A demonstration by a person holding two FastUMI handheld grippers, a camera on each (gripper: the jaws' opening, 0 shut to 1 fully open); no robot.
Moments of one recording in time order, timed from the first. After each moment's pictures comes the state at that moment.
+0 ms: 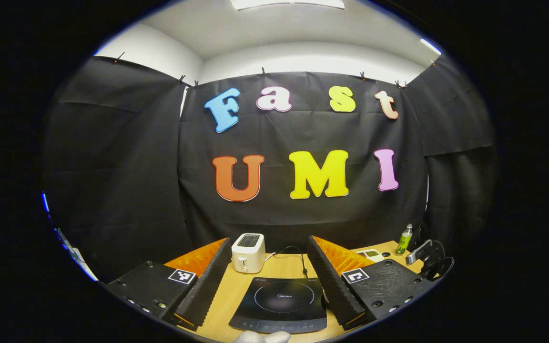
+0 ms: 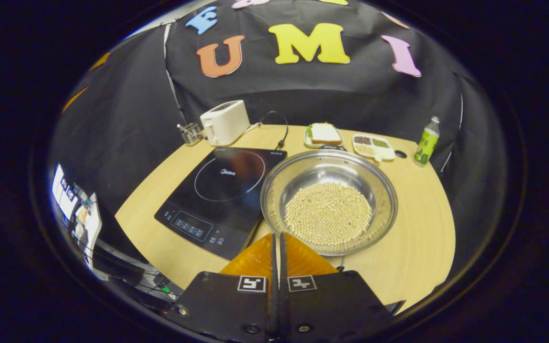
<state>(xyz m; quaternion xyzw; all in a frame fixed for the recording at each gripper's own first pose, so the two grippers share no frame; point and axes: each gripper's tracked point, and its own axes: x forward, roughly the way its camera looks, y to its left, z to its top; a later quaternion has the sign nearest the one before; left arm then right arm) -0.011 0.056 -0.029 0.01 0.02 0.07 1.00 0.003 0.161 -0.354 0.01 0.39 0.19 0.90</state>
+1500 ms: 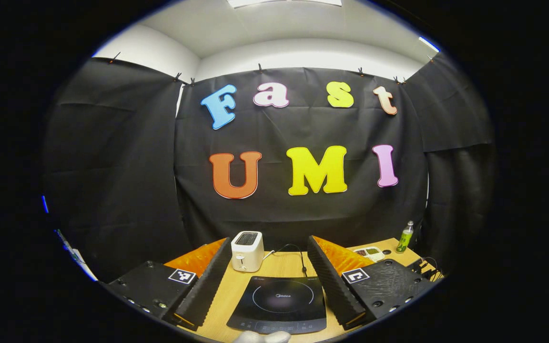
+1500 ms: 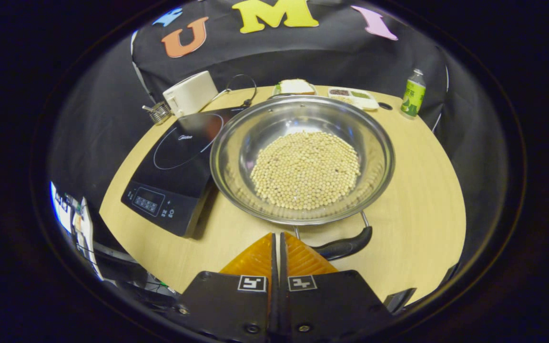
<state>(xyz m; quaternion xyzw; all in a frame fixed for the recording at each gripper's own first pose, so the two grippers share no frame) 0.002 0.045 -0.036 0.01 0.03 0.05 1.00 0.000 0.101 -0.427 0.03 0.46 0.13 0.88</state>
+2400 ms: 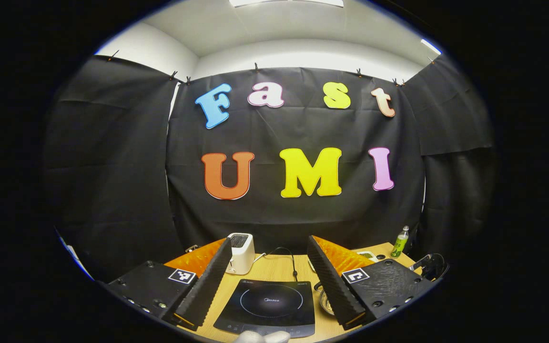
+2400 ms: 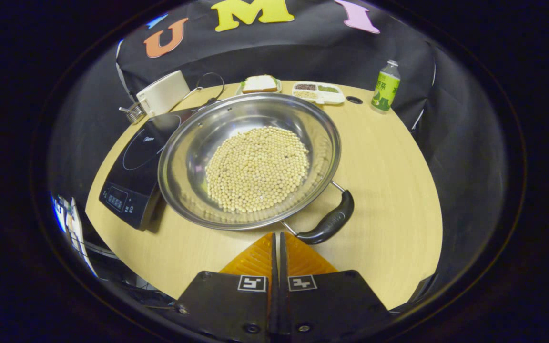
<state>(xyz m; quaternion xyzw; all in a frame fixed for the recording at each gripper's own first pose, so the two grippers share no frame) 0.023 0.023 -0.032 0.00 0.03 0.05 1.00 0.018 0.012 -0.435 0.00 0.48 0.08 0.87</state>
